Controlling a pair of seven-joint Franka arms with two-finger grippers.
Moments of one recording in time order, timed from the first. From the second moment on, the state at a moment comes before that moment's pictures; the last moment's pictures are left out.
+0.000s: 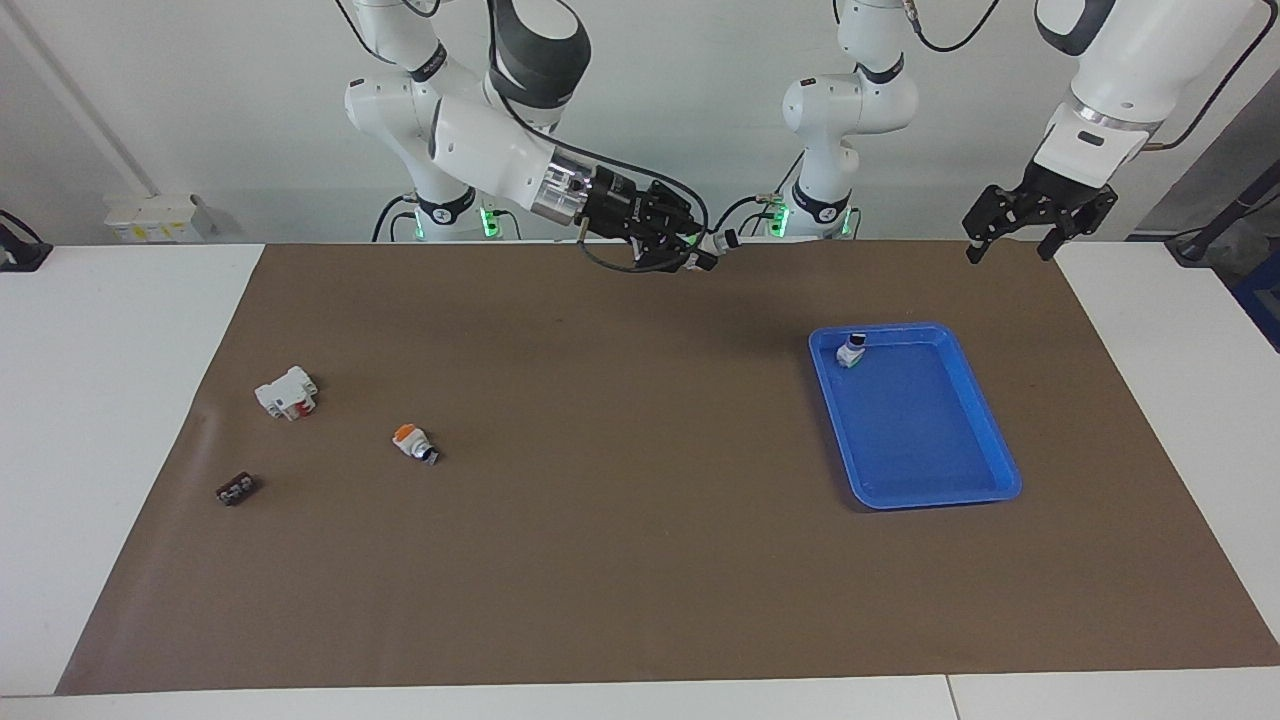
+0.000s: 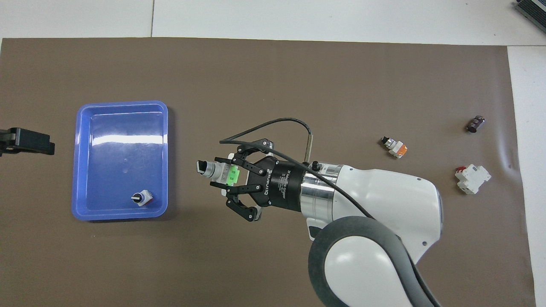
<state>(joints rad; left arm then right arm) -0.02 -0.09 0.00 -1.66 -0.03 1.56 0.01 0.14 -0.04 0.51 -2.01 1.39 2.49 1.41</state>
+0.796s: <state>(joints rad) -0.05 -0.10 -0.04 -1.64 -0.52 1.45 -0.39 0.18 -0.04 0.51 -2.00 1.39 2.49 1.41</state>
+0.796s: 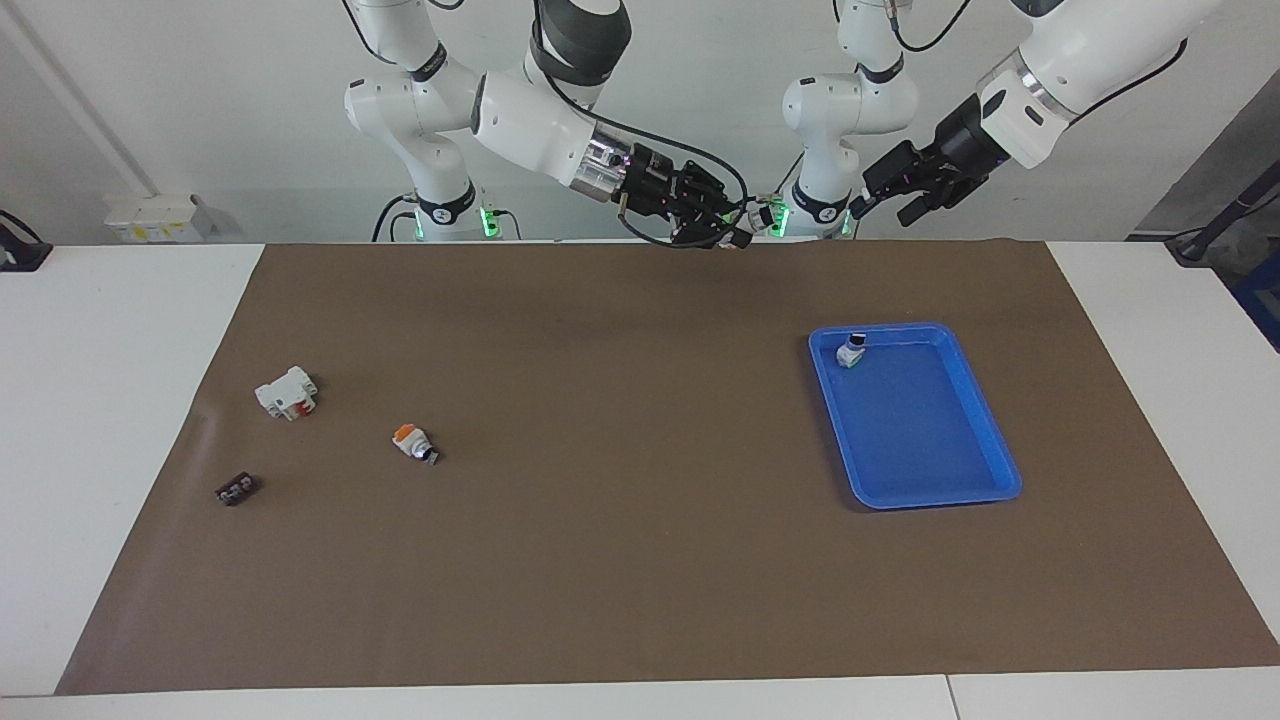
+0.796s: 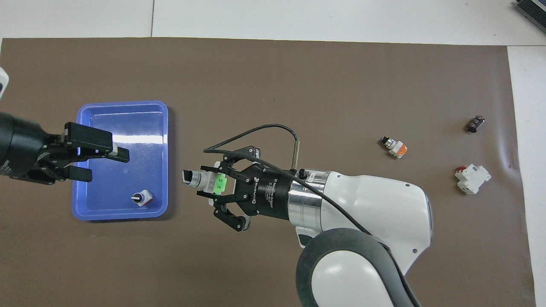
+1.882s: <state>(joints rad) -0.08 -0.14 -0.16 -1.74 -0.69 1.58 -0.74 0.18 -0.04 0.51 -2.00 1.39 2.49 1.41</state>
